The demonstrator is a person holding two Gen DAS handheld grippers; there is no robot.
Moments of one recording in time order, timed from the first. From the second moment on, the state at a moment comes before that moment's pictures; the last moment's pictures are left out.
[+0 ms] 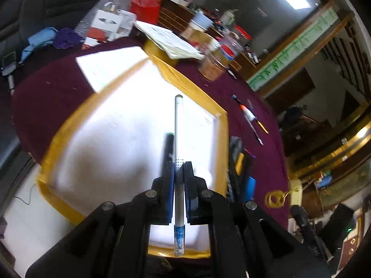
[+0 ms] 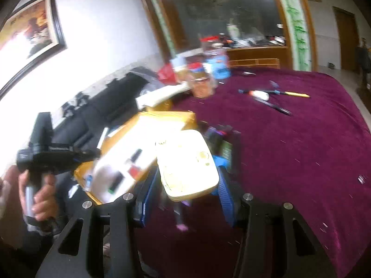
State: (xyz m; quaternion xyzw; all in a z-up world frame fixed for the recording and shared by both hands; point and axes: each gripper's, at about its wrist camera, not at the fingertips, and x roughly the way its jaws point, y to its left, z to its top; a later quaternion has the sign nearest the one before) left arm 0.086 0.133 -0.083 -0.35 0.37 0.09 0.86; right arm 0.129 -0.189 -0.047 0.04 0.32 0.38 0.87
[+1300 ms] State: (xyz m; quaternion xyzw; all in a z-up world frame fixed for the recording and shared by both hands) left arm 0.096 0.115 -0.102 -0.21 0.41 0.17 0.87; right arm 0.193 -0.073 -0.089 0.02 0.43 0.44 0.79
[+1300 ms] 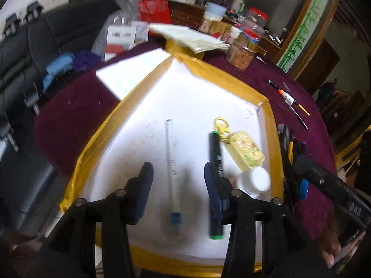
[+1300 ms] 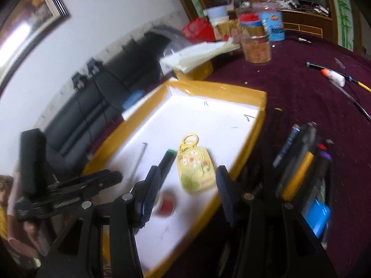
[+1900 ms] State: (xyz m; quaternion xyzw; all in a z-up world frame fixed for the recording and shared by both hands) left arm 0.111 -0.032 -0.077 -0.07 0.41 0.12 0.90; right arm 0.161 -0.186 -0.137 0.03 0.47 0.34 0.82
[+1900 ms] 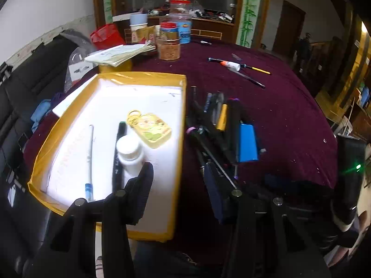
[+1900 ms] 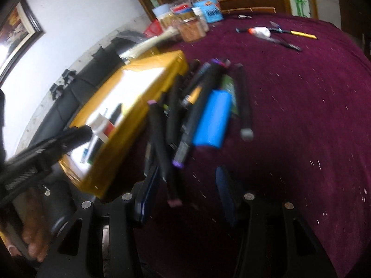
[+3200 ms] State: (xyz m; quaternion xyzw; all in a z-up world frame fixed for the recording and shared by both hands) left arm 0.133 -0.033 -0.077 -0.13 0.43 0.00 0.89; right arm 0.204 -0.218 -0.142 0.13 0.46 0.31 0.82
